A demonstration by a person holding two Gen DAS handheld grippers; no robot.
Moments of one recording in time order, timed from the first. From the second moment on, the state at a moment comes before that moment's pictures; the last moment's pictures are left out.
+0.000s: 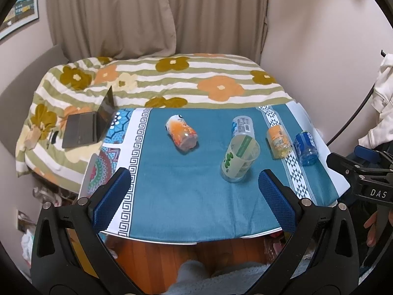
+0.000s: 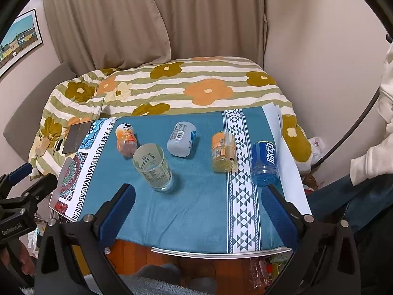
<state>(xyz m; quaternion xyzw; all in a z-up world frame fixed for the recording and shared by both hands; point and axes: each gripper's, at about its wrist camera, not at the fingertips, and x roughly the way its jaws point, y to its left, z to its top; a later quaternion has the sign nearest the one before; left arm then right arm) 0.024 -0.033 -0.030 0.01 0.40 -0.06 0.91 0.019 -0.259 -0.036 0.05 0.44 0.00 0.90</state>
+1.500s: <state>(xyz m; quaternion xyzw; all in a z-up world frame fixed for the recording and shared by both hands) 0.037 -0.041 -0.025 0.04 0.38 -0.04 0.92 0.030 -0.254 -0.036 0.05 0.44 0.00 0.90</state>
